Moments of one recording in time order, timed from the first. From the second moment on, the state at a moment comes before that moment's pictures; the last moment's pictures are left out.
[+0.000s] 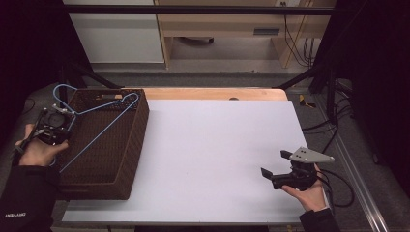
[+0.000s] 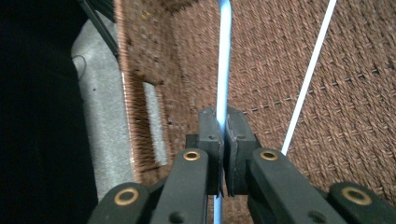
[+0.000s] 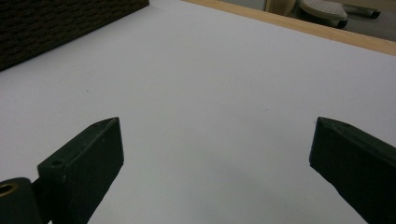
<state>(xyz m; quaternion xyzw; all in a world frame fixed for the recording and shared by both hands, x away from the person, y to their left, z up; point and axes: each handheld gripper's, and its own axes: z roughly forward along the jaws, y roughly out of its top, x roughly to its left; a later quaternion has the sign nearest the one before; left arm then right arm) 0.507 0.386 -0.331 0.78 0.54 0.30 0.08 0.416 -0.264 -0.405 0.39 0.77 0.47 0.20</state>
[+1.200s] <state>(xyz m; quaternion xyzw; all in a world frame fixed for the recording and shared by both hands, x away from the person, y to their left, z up) 0.433 0.331 -0.329 0.74 0.43 0.28 0.43 0.414 -0.265 -0.403 0.39 0.76 0.48 0.21</state>
